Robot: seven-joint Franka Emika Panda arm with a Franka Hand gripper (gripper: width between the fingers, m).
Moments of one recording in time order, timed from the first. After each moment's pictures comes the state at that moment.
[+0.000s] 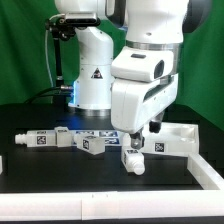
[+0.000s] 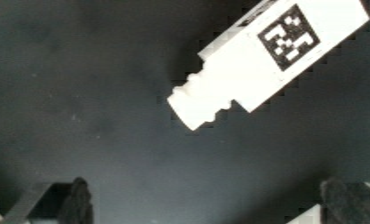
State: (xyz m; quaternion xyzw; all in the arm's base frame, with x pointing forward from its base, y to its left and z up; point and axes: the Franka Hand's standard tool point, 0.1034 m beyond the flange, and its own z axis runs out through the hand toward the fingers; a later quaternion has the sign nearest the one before) arm 0.555 0.051 0.070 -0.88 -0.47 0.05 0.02
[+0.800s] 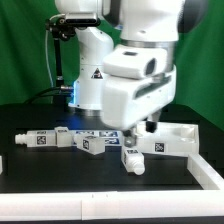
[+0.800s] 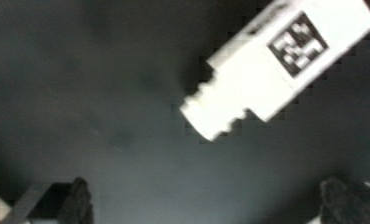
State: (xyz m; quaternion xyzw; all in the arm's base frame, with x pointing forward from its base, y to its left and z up) arm 0.552 0.027 0.074 -0.93 -0.37 0.03 0.01
